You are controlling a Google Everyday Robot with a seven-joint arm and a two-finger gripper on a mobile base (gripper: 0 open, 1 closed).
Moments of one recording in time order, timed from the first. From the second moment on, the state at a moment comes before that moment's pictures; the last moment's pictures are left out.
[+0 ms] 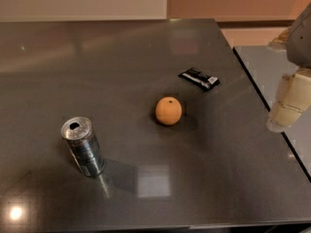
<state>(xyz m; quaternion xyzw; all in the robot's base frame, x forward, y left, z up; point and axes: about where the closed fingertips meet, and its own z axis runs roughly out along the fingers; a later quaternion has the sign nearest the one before) 0.438 -0.217 0.976 -0.60 0.78 -0.03 0.16</state>
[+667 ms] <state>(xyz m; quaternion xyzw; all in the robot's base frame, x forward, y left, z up) 0.444 -0.211 0.975 -0.60 0.78 -0.03 0.18</state>
